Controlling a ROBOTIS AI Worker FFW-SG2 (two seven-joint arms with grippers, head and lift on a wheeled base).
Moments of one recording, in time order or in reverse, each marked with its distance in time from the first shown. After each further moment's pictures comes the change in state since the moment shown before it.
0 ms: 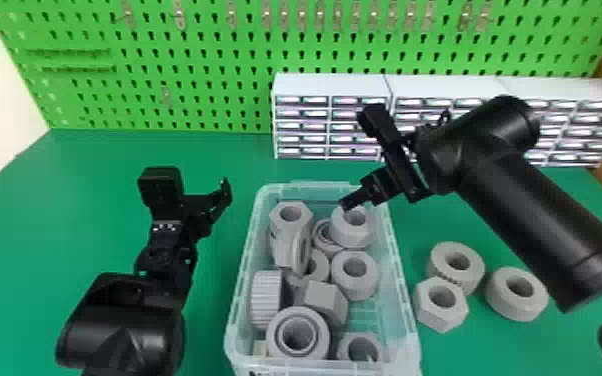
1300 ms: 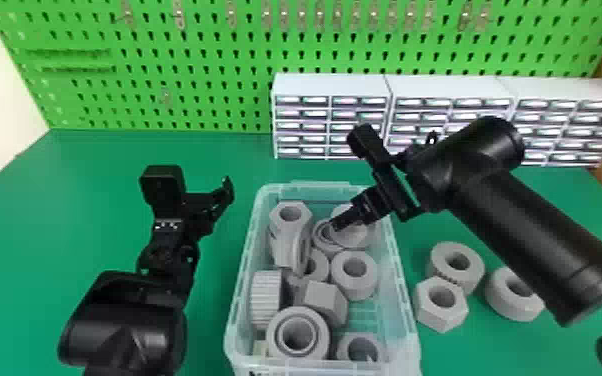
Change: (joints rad) left arm -0.006 0.000 -0.006 0.003 0.003 -0.006 0.000; right arm 0.017 -0.002 0.073 0.028 -0.076 -0.025 0.000
